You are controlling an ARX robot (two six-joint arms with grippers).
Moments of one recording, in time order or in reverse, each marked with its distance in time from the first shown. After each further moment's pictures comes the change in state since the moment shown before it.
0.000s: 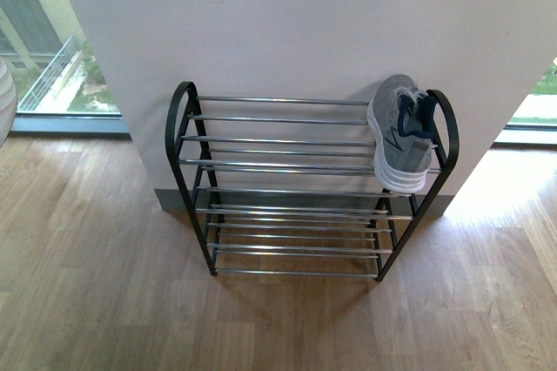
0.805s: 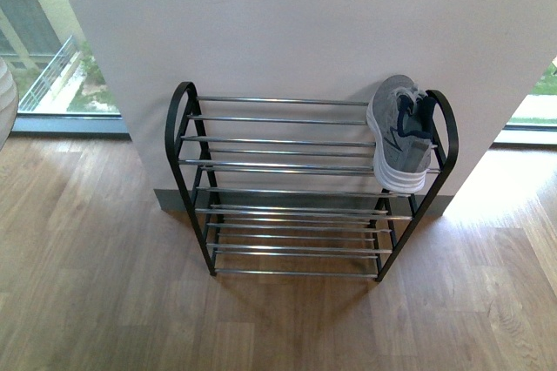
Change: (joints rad) left arm 0.000 0.000 0.000 0.000 0.000 0.000; right arm 0.169 -0.435 -0.296 -0.106 0.168 -0.059
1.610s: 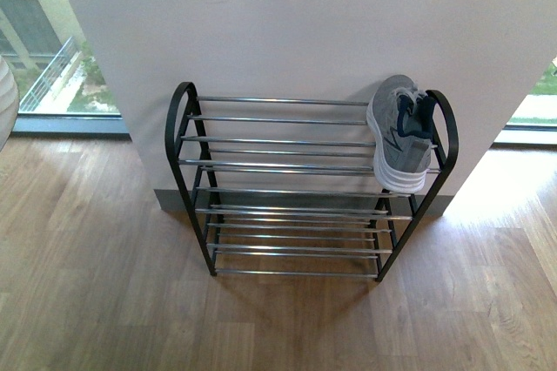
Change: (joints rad) left arm 0.000 0.000 0.000 0.000 0.000 0.000; right arm 0.002 -0.436 -0.029 -0.390 0.001 0.000
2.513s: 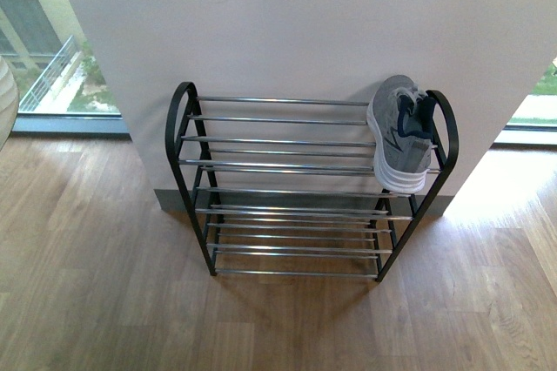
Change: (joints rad) left arm 0.000 0.000 0.000 0.000 0.000 0.000; right arm 0.002 -0.363 0.000 -0.367 0.000 0.000
